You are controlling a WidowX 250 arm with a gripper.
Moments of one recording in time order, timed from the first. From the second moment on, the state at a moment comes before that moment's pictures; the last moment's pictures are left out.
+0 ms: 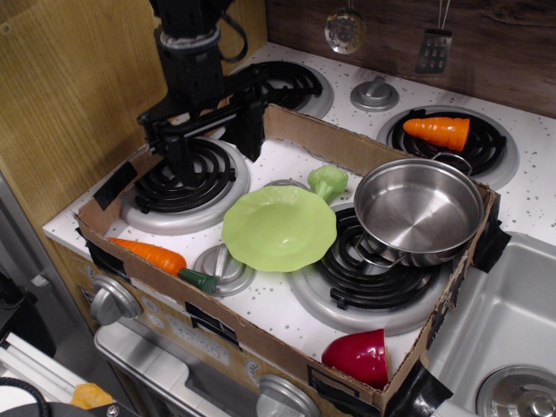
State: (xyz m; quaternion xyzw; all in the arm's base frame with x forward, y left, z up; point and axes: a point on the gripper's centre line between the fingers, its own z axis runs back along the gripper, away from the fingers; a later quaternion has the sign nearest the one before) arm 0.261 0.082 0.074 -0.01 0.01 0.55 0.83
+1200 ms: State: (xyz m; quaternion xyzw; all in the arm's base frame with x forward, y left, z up) arm 0.221 0.129 0.039 0.05 0.04 0.56 0.82
